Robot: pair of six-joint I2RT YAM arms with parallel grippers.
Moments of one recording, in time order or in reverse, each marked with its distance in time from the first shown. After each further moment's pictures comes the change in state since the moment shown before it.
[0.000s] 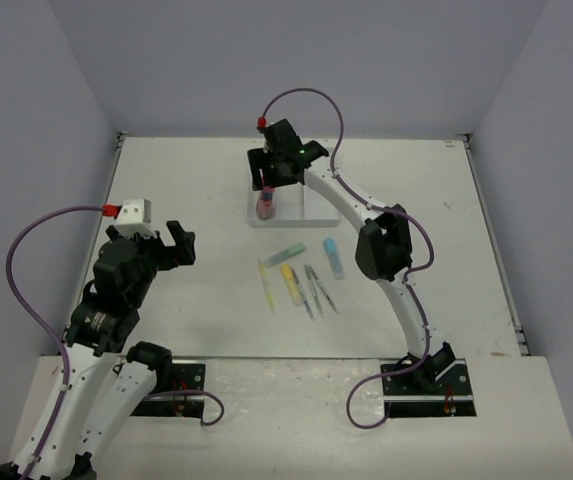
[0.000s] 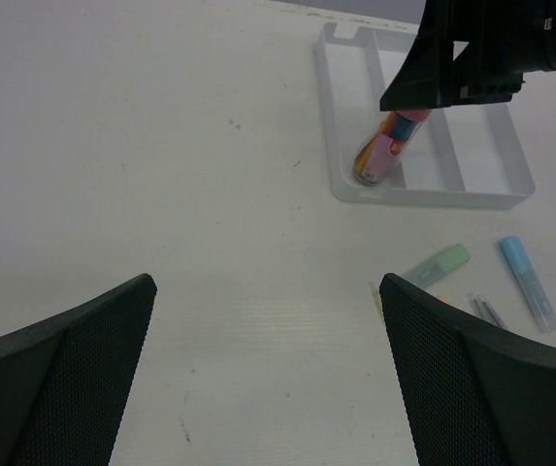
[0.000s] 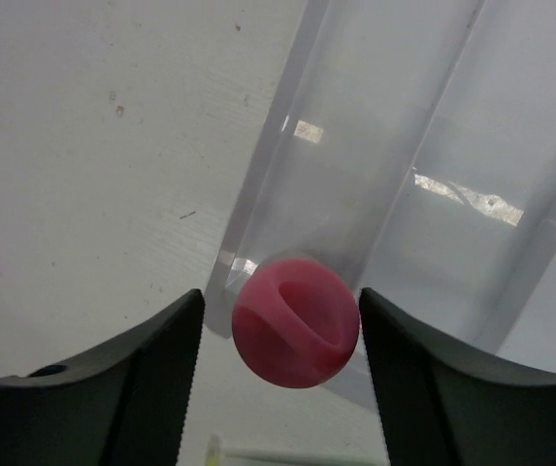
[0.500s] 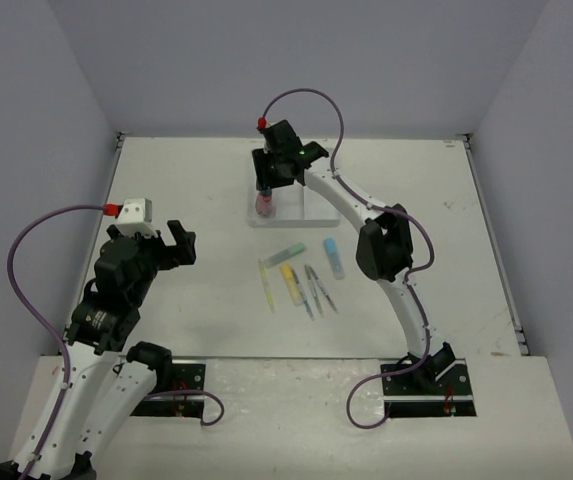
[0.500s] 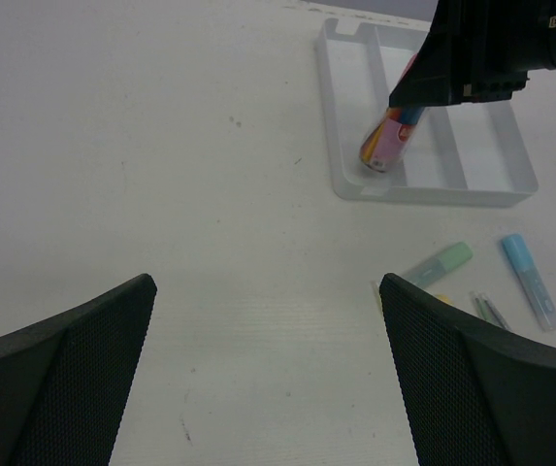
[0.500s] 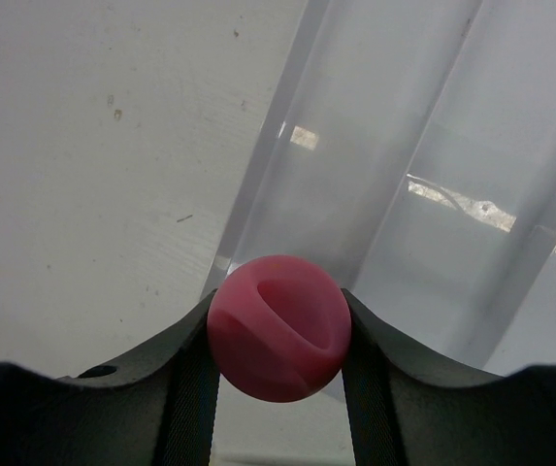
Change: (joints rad) left arm 0.000 0.008 0.000 0.000 0.000 0.000; right arm 0.001 -0.017 -0.024 0.023 0.012 -0.011
